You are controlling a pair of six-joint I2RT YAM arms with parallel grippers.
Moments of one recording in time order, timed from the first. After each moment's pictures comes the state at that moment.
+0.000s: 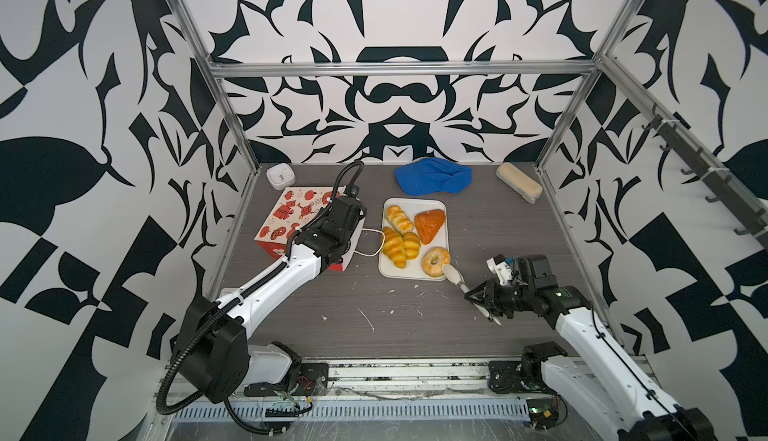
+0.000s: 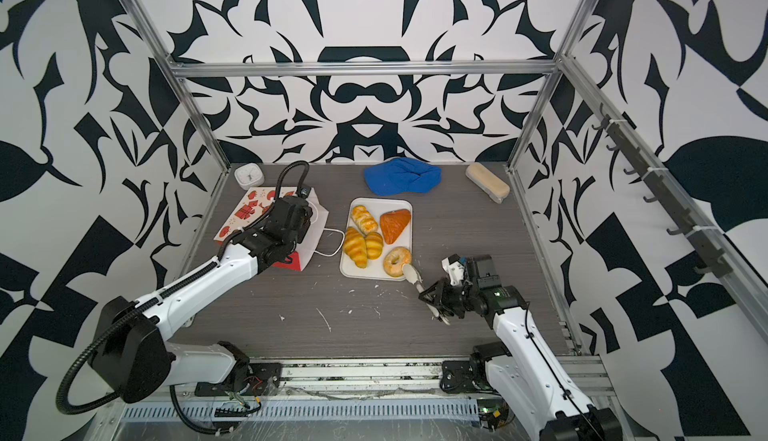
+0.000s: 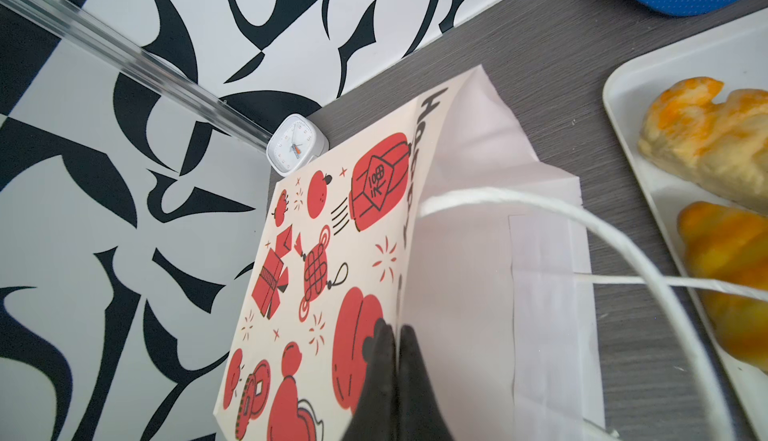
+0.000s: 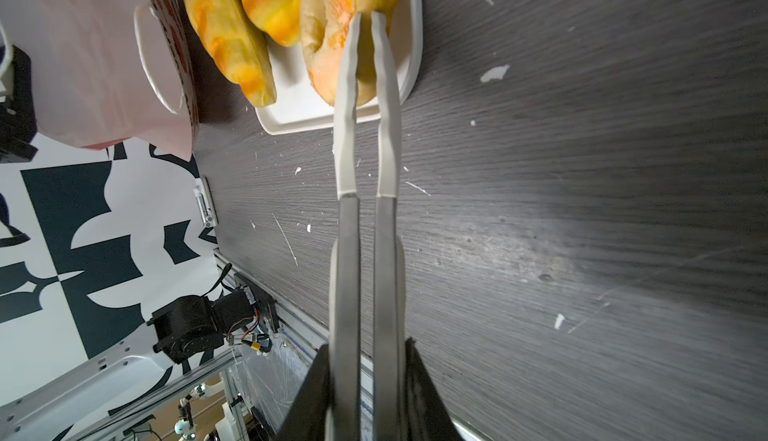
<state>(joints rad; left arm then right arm) -0.58 1.34 0.99 -0.35 -0.64 0.13 0.16 0.81 0.47 -0.72 -0.73 0.61</state>
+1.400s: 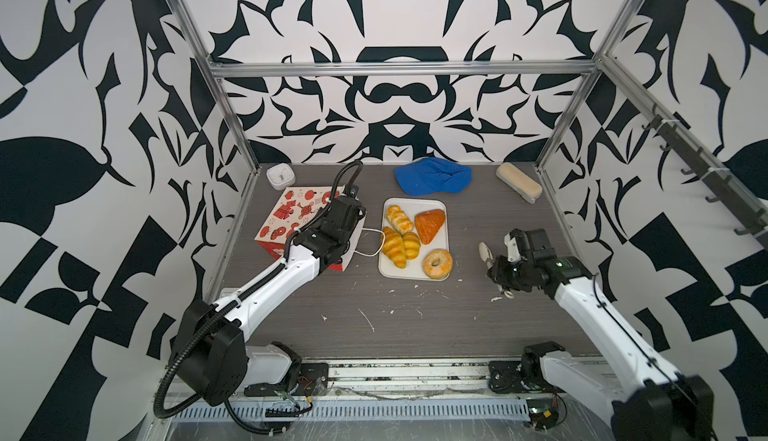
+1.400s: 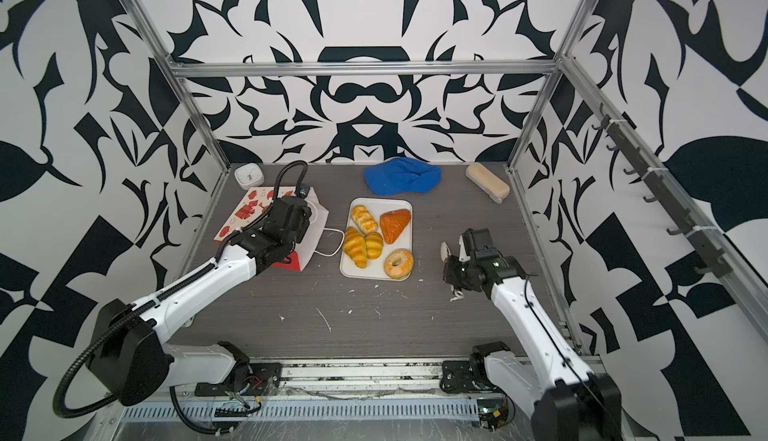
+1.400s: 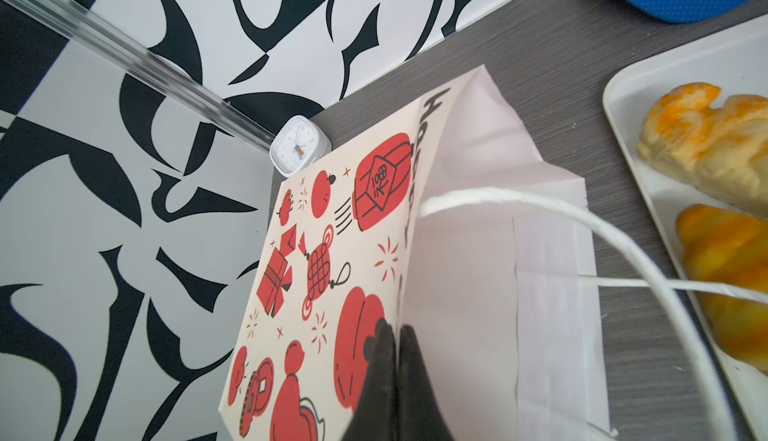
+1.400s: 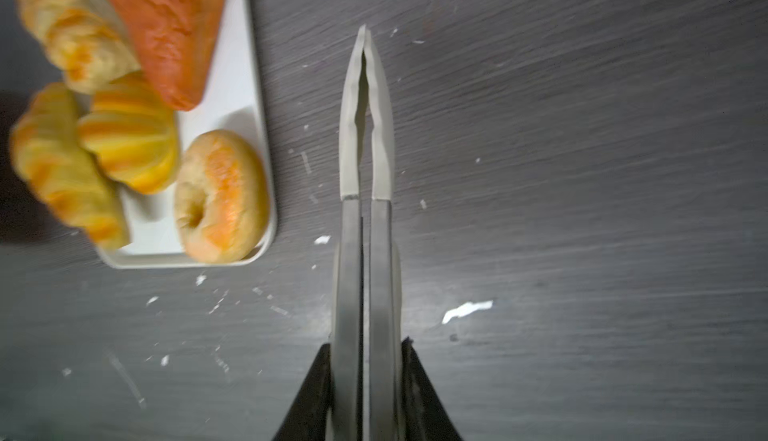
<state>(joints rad) -0.58 1.31 0.99 -0.35 -0.64 0.13 0.16 1.07 0.74 -0.79 -0.14 0.46</state>
